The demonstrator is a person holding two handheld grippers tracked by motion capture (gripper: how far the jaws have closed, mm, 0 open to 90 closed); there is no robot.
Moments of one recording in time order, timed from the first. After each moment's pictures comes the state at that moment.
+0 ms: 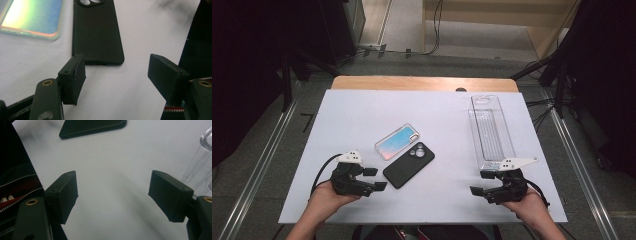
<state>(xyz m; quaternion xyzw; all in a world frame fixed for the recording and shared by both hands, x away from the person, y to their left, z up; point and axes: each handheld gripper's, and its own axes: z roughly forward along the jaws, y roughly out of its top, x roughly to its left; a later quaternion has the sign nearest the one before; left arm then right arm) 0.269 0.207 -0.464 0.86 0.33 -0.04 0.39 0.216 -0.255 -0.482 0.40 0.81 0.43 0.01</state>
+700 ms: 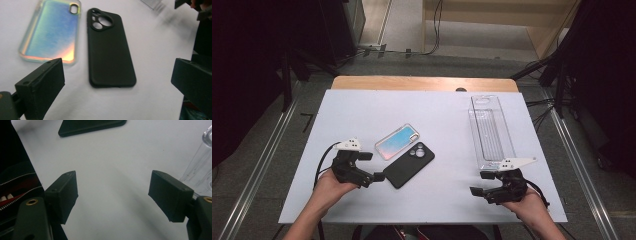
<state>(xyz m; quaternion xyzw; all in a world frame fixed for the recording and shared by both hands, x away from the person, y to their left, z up) 0.303 0.205 -0.451 0.85 0.32 -0.02 0.42 0.216 -0.255 -0.482 0.41 0.81 0.42 0.00</state>
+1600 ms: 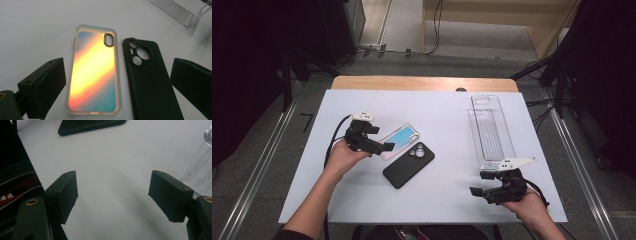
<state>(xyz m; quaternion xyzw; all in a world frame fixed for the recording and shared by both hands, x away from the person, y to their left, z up) 0.384 0.176 -0.449 0.86 0.32 0.01 0.40 0.217 -0.254 -0.483 0.40 0.81 0.42 0.00</state>
